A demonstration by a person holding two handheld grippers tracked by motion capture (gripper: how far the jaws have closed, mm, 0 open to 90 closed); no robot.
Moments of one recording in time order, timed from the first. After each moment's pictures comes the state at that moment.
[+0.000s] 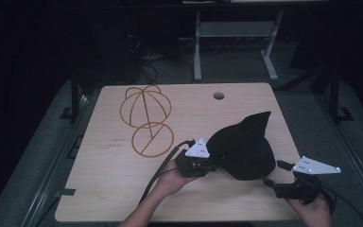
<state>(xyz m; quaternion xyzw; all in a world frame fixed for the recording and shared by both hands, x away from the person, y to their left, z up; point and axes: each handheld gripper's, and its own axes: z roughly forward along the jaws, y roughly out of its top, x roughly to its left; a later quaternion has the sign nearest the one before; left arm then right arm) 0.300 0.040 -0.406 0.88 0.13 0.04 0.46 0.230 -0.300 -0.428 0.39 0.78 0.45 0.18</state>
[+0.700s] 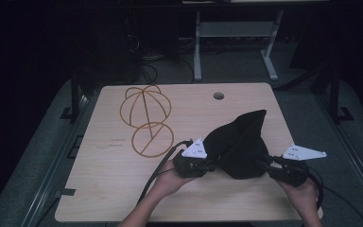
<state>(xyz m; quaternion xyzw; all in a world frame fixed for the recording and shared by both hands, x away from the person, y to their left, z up) 0.297 0.046 -0.403 0.88 0.12 0.03 0.46 0.268 -0.289 -0.433 0.36 0.79 0.47 0.16</state>
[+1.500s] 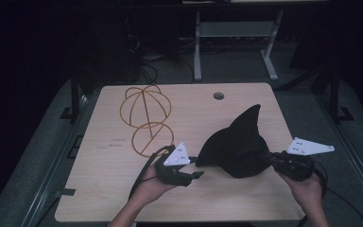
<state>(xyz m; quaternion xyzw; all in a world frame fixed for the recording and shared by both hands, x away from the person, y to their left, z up) 0.270 0.097 -0.390 0.88 0.15 0.10 0.44 0.265 -0.284 -0.391 0.33 0.79 0.48 0.17</state>
